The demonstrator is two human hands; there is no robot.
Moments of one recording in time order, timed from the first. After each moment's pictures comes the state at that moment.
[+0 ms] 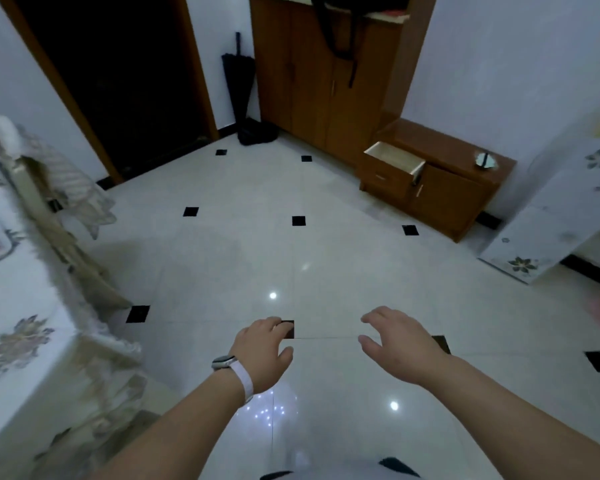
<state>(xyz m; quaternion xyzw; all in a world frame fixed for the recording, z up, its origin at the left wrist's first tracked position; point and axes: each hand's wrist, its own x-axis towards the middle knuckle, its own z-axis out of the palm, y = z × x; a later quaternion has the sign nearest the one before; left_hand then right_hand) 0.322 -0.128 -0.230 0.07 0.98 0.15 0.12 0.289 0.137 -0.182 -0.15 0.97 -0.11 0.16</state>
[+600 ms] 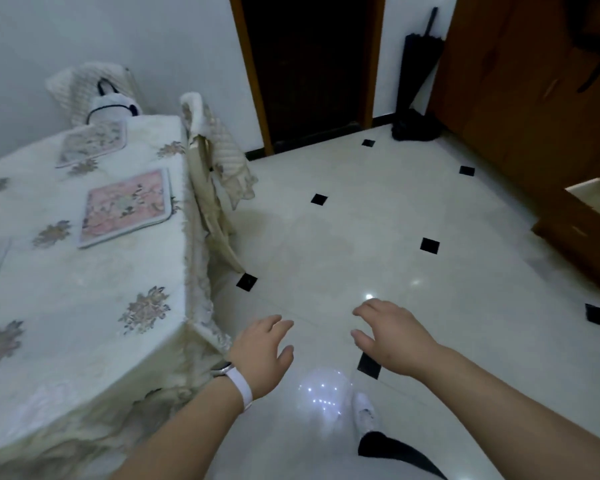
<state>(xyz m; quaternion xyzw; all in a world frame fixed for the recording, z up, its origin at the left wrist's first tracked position) 0.255 -0.278 -0.227 -0.22 0.96 0.14 0.07 0.080 -0.081 -0.204 -0.44 0.87 -0.10 0.19</state>
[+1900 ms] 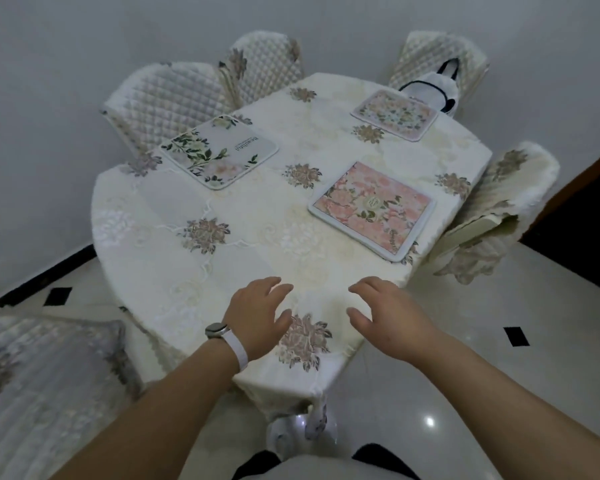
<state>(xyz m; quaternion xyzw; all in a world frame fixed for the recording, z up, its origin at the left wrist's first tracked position) 0.390 -0.579 -0.221 -0.62 0.76 0.15 -0.11 0.138 -0.589 -0.160 -0.81 0.57 -0.01 0.16</state>
